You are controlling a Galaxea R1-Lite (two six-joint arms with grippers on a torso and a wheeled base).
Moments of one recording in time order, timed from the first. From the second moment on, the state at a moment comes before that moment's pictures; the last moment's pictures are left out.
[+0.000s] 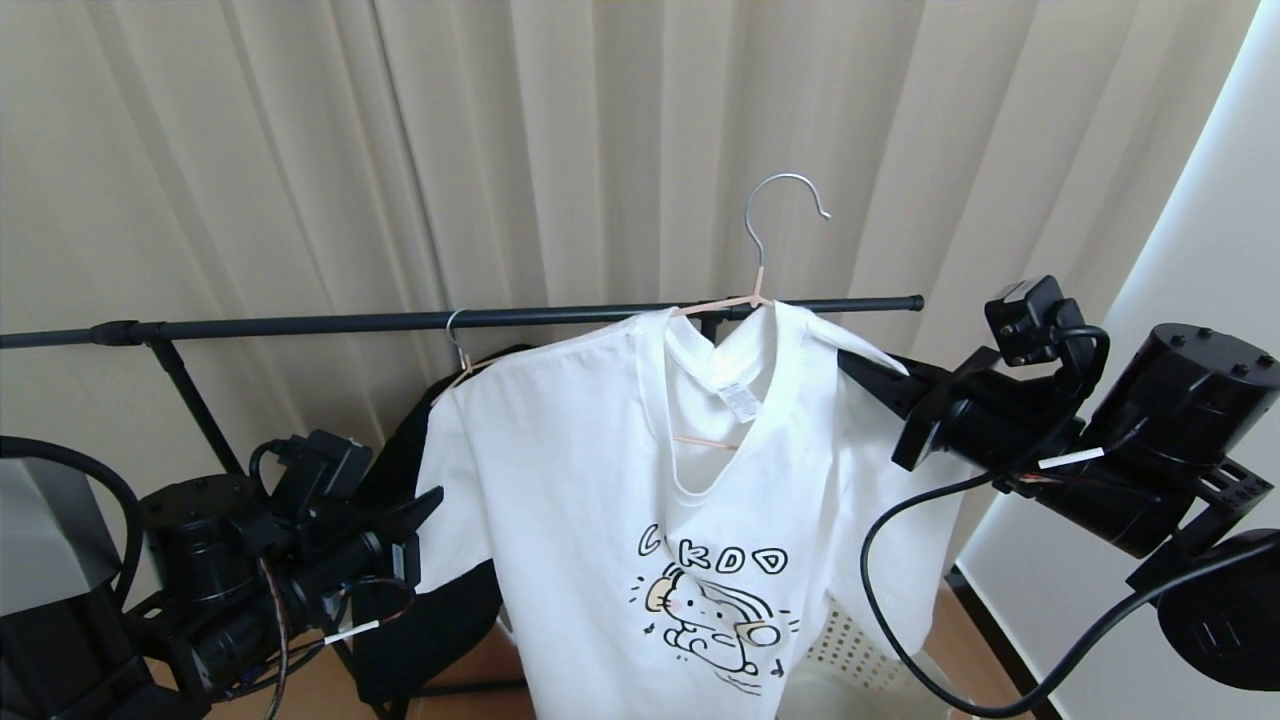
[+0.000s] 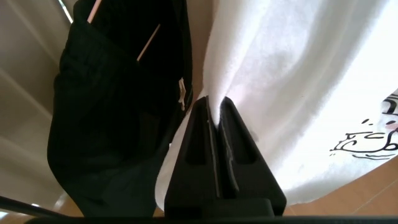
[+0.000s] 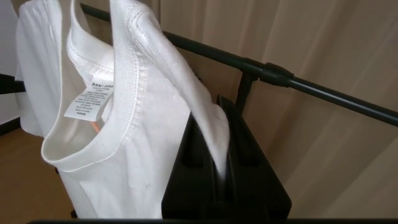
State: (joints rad) left arm -0.17 1.99 -0.22 -1.54 -0.21 0.10; right arm 0.32 1.78 -0.57 -1.27 0.34 -0.04
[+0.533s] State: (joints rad) left arm -0.17 2.00 -0.22 -1.54 -0.21 0.10; right arm 0.30 1.78 -0.58 -1.27 0.35 -0.02
